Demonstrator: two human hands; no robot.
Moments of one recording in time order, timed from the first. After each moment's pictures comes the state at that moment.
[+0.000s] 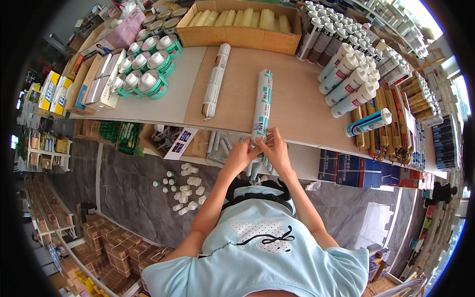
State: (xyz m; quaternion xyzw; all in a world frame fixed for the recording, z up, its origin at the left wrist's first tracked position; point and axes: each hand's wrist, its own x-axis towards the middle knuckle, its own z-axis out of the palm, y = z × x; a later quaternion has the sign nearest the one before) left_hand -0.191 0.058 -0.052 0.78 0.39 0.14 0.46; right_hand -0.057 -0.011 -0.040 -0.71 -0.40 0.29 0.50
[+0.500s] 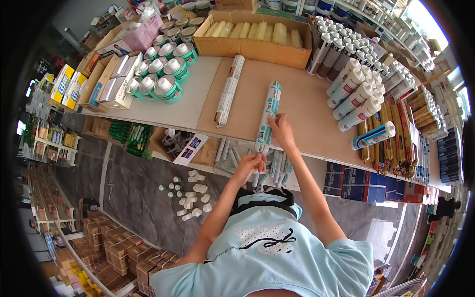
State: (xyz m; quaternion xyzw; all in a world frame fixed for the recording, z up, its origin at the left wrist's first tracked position) left_hand -0.203 0.050 -0.094 0.38 0.24 0.23 0.86; right_hand -0.008 0.079 -0.074 -0.74 -0.42 0.25 0.46
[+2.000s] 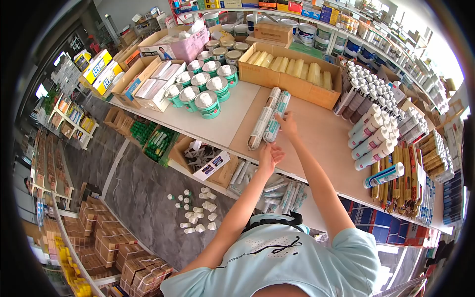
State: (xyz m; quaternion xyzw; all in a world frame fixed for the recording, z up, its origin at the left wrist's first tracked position) left_hand -0.157 0.149 -0.101 0.16 0.32 0.45 0.82; right_hand -0.011 0.244 -0.080 -0.71 -0.48 0.26 0.45
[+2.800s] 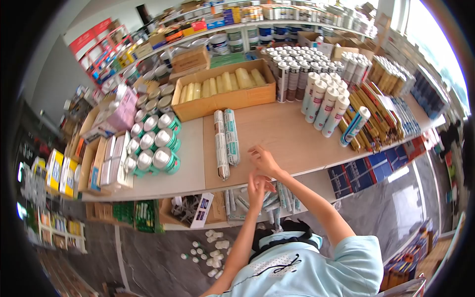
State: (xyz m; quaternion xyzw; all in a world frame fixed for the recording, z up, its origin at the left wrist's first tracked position) left_hand -0.185 0.085 -0.092 0.49 0.19 0.38 0.76; right_hand -0.048 0.110 -0.058 -0.65 -0.49 0.21 0.54
